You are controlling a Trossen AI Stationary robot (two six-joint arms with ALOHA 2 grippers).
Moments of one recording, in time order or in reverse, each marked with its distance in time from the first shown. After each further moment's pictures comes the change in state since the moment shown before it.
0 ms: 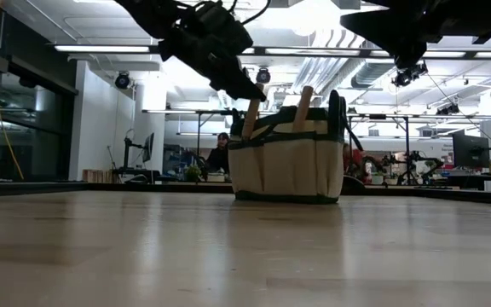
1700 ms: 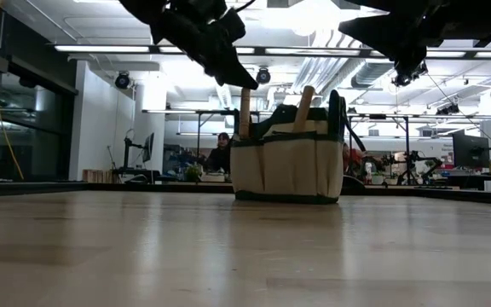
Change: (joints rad) left arm -0.001 -0.093 0.000 -0.005 -0.199 -0.125; right arm 0.000 0.000 0.000 -0.037 0.002 0.053
